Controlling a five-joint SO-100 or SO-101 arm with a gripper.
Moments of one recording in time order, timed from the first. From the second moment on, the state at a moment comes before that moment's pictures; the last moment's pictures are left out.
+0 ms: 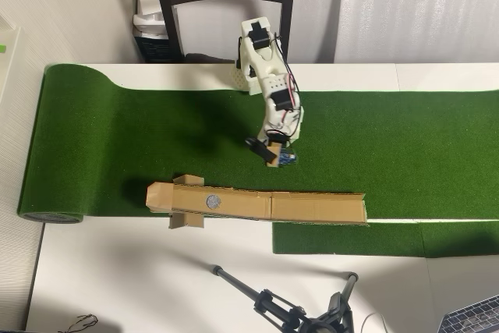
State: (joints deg) arm -14.5 97.1 89.1 83.8 115.0
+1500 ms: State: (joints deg) arm 8.9 74.4 68.5 58.5 86.2
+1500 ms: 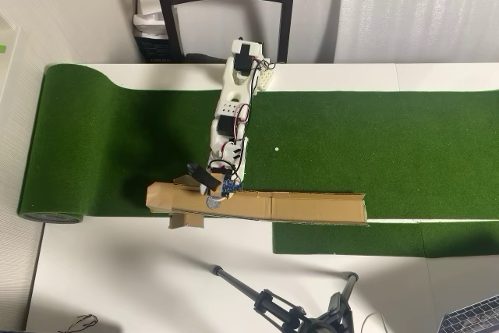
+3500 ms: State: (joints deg) arm 8.9 70.8 68.4 55.1 83.0
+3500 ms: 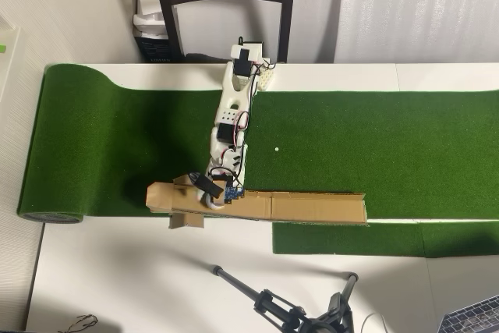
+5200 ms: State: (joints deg) arm 2.6 105.9 64.0 92.6 87.1
